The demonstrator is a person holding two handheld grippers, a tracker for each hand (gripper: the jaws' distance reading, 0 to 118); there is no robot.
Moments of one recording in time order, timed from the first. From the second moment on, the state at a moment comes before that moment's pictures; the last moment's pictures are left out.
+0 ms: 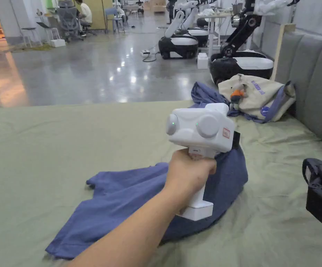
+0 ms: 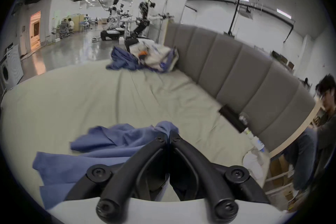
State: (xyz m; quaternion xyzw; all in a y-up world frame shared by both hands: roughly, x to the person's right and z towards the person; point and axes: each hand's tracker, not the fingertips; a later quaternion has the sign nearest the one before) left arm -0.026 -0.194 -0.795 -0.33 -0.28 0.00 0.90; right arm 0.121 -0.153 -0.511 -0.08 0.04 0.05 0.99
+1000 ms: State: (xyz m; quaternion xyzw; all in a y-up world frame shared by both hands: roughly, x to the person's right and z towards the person) left arm -0.381 -0.191 -0.375 -0.02 0.06 0.03 1.00; right arm 0.118 -0.176 -0.464 -0.06 0.01 0.03 1.00
